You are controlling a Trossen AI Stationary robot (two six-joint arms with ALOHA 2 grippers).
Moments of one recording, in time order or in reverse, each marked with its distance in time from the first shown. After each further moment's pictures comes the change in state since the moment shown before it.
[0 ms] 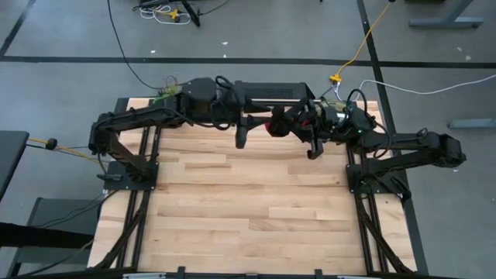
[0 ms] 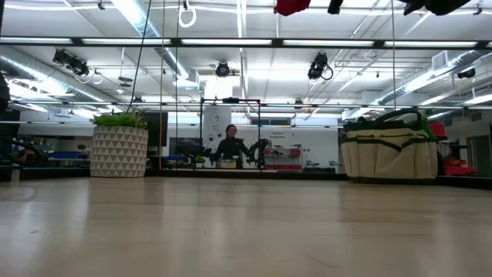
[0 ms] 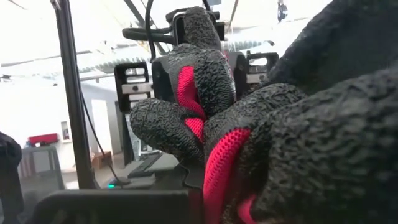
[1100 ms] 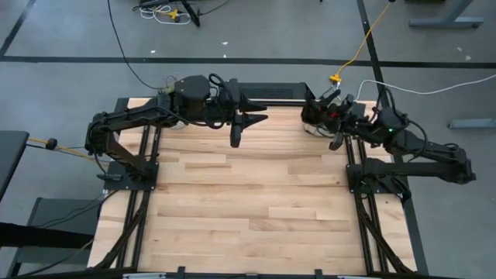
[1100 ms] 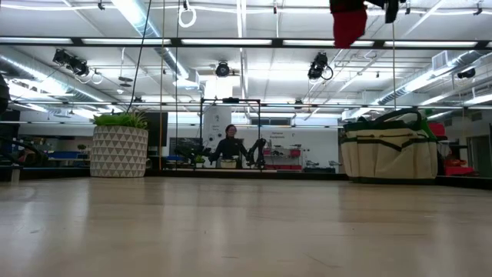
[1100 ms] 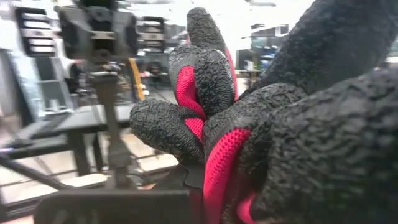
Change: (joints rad) left arm 0.000 -0.043 0.000 -0.020 0.000 0.001; right arm -0.070 -0.410 0.000 -0.646 0.265 -0.143
